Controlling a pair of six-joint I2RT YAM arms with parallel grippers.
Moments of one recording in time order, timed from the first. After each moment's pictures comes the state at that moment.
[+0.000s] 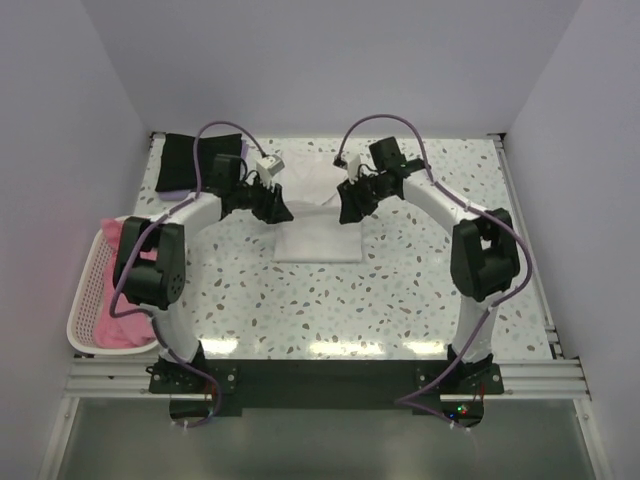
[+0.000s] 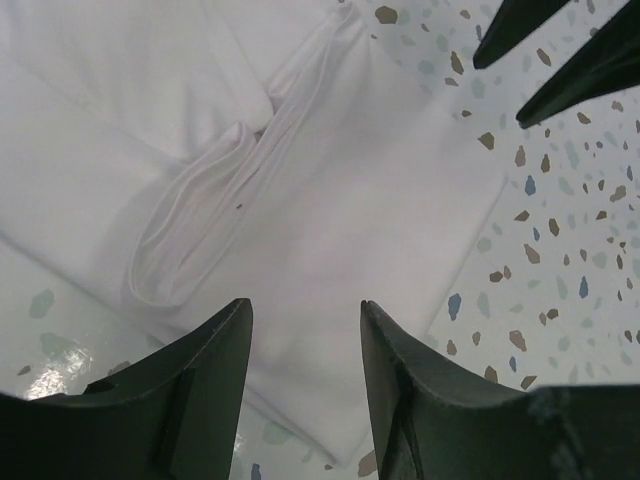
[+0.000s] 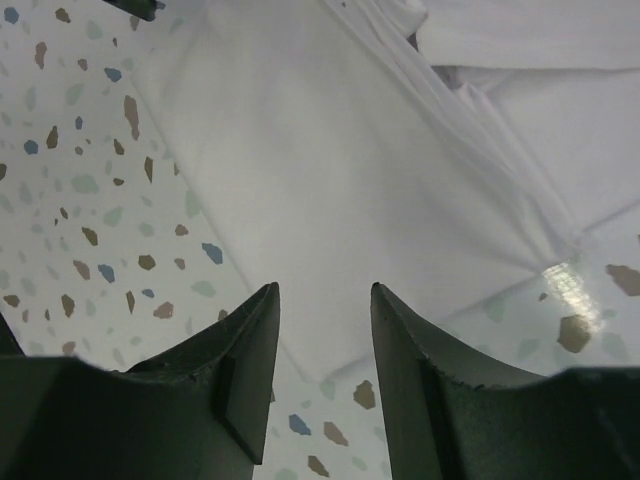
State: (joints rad) left arm -0.19 1.79 1.17 -0.16 0.80 0.21; right arm 0.39 1.93 1.58 -0.64 -0.56 -0.31
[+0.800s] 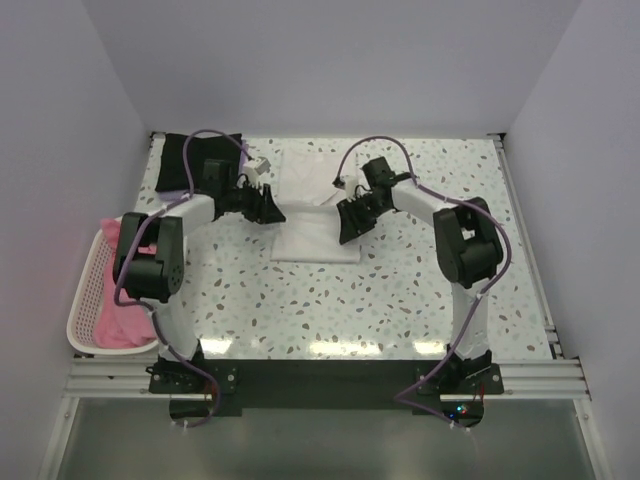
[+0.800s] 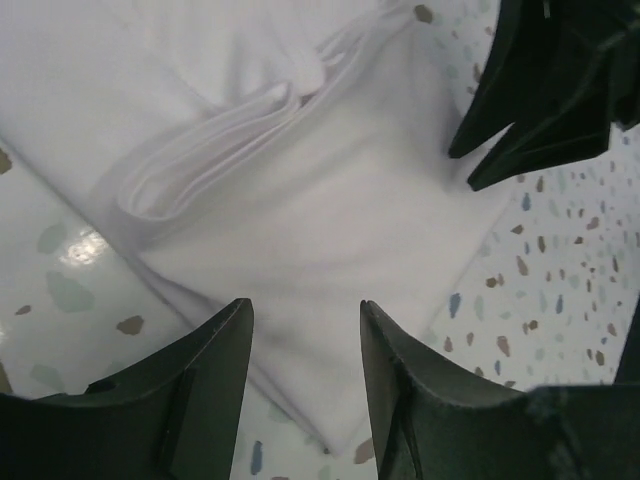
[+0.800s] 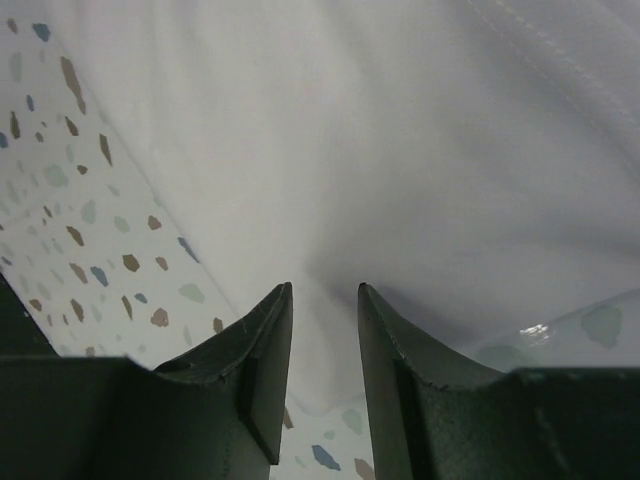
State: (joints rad) left arm -0.11 1.91 1.18 -0.11 0.82 0.06; right arm 0.39 2.10 1.52 -0.62 -0.60 -0.18
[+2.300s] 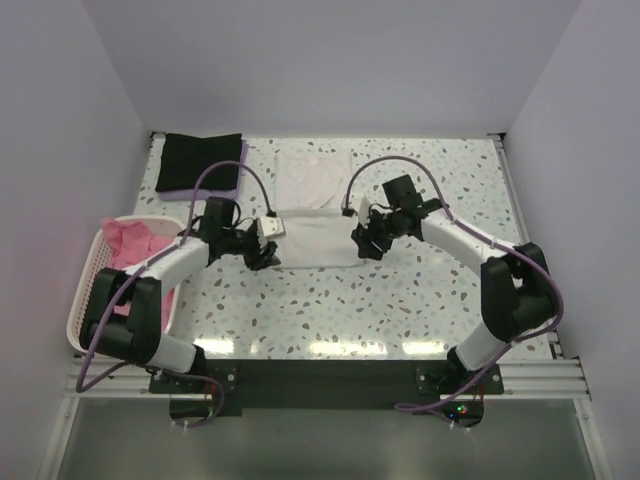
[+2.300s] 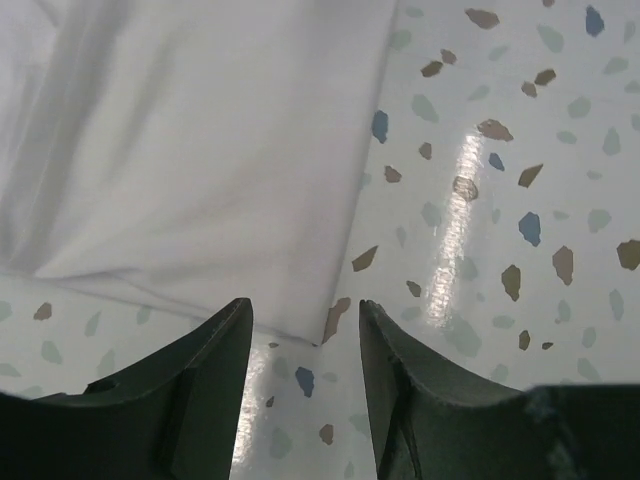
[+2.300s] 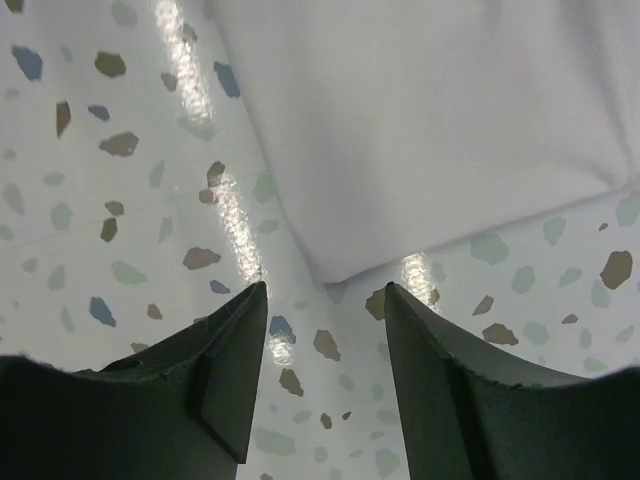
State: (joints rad) left arm -0.22 1.47 0.78 -0.22 0.81 0.76; right arm 0.41 1.63 1.12 -0.52 -0.53 -0.61
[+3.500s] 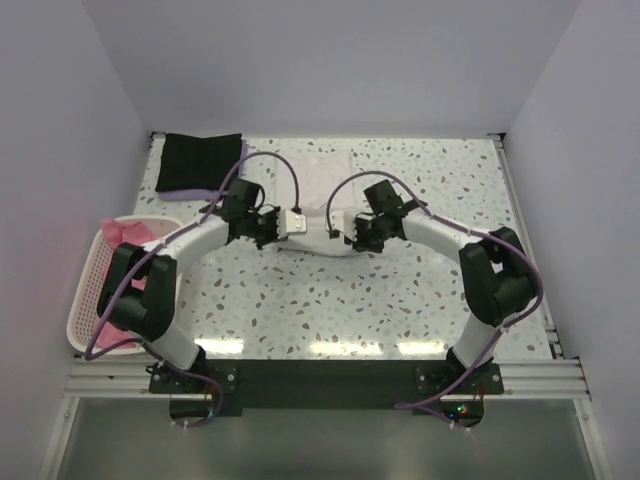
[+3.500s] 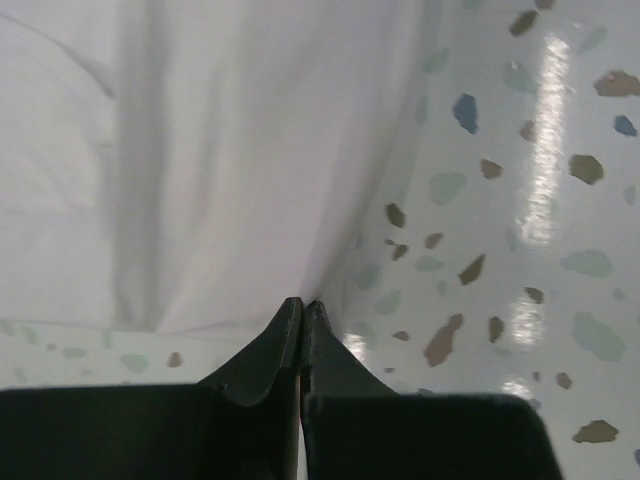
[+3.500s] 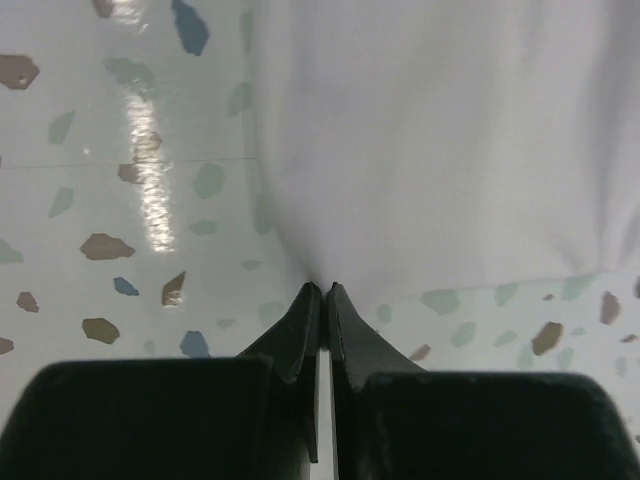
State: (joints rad) left arm -0.36 1.61 0.92 -0.32 0.58 1.05; right arm 0.50 1.75 1.10 -0.47 -0.39 -1.01
